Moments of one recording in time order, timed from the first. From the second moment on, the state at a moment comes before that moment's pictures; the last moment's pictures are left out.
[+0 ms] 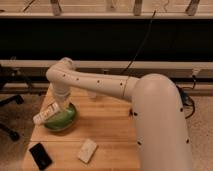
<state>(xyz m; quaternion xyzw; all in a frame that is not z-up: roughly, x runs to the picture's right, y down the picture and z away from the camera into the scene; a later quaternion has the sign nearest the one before) -0.245 0.080 0.789 -0.23 -0.26 -0.36 0.87</state>
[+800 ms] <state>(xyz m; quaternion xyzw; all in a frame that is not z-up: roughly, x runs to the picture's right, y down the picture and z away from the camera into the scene) -0.232 0.075 0.796 -0.23 -0.26 -0.34 0.87</state>
